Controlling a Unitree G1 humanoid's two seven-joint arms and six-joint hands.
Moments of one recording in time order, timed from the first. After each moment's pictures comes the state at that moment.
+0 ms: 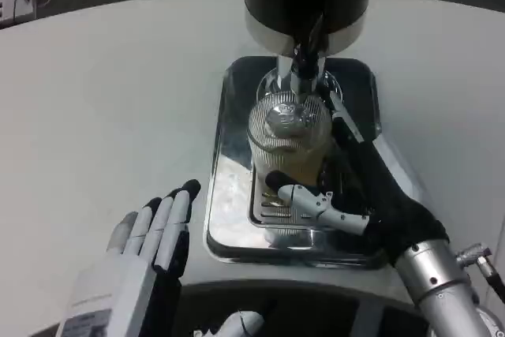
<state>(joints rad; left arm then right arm) 0.37 0.18 -0.14 -0.63 0.92 -0.04 0.09 -0.41 -0.17 0.13 0.01 -0.39 -0.07 -0.01</state>
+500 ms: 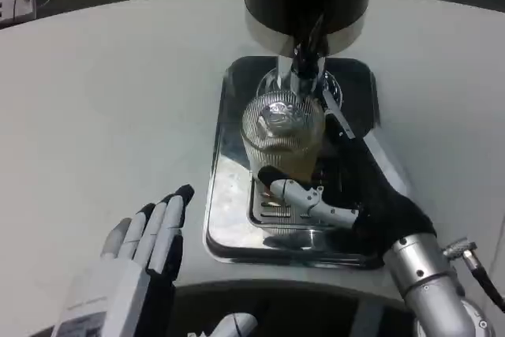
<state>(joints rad) 0.38 0.18 -0.13 -0.64 0.91 -0.03 0.07 -0.46 -0.16 0.14 0.09 -0.39 -0.09 -0.04</state>
